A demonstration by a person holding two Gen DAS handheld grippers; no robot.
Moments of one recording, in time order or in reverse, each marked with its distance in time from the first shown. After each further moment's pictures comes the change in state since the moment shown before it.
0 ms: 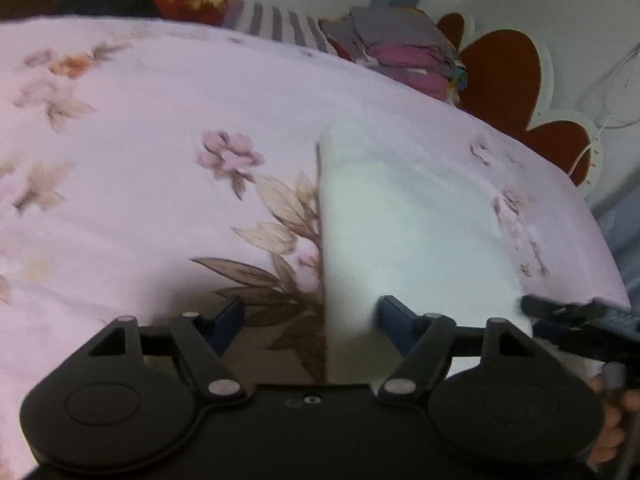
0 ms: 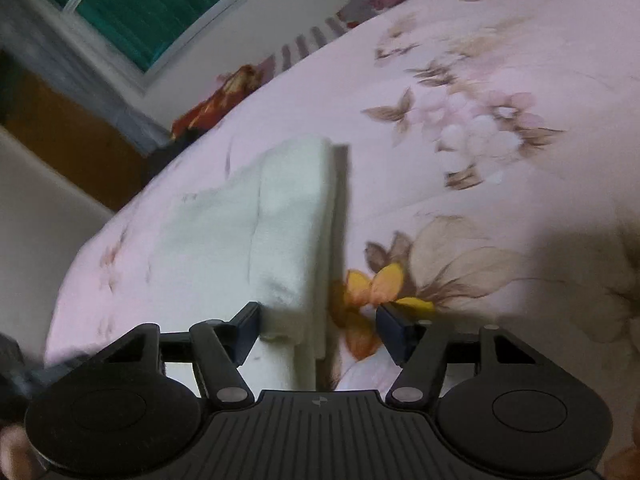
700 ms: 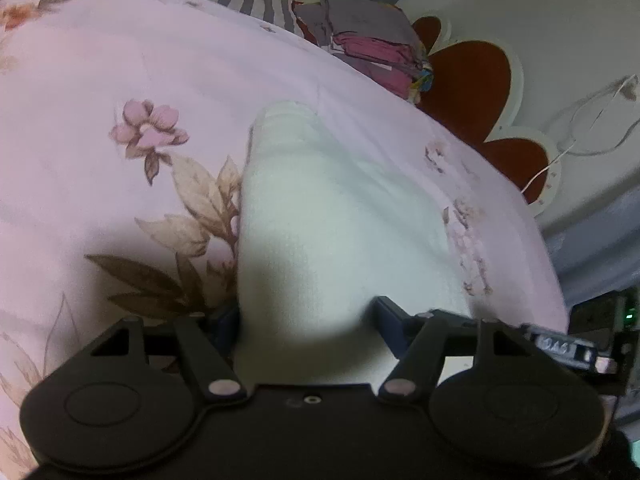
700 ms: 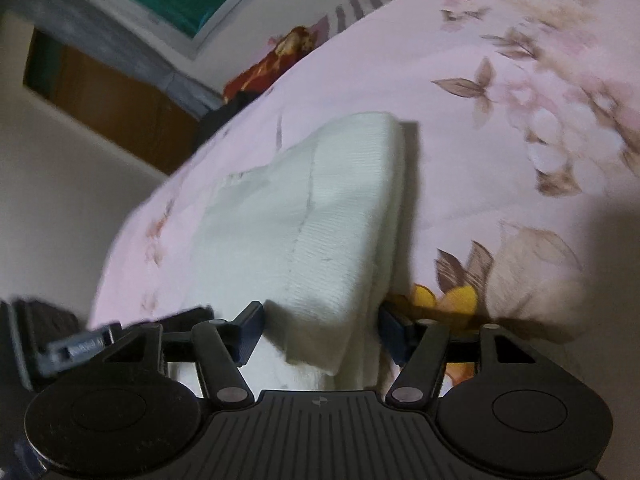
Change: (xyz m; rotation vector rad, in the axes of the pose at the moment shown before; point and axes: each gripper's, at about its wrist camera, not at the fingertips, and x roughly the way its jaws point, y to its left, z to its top) left arm 0.037 -0.015 0.012 -0.096 0.063 -0.196; right arm 0.035 0.011 0.018 -0.098 0.152 0.150
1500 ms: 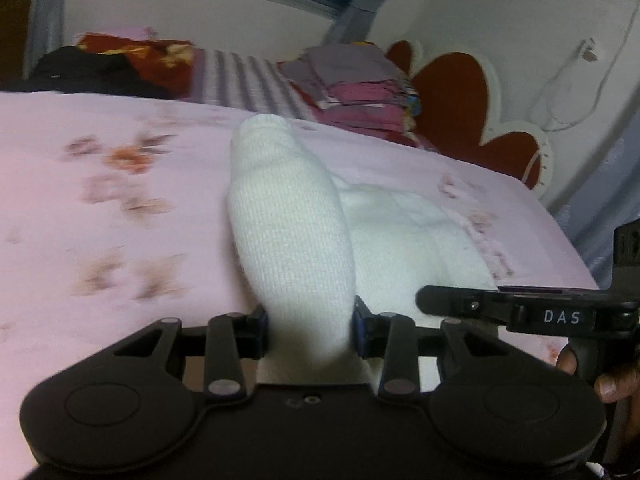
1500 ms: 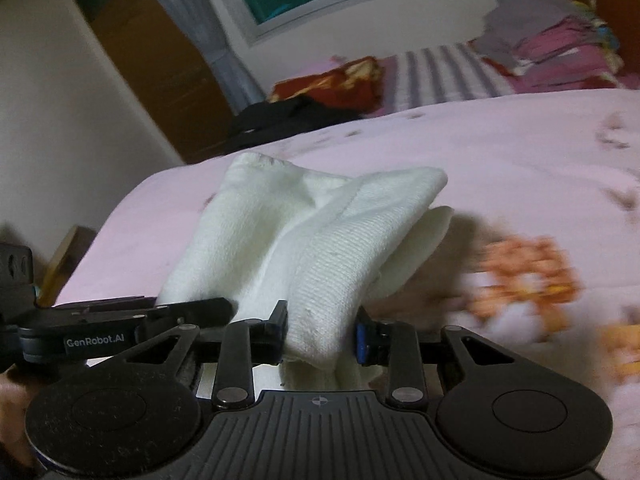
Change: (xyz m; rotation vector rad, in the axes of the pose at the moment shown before) left arm -0.162 0.060 -0.010 0.204 -0.148 0.122; right arm 0.058 0.215 -0.057 -0.290 -0.093 -0.095
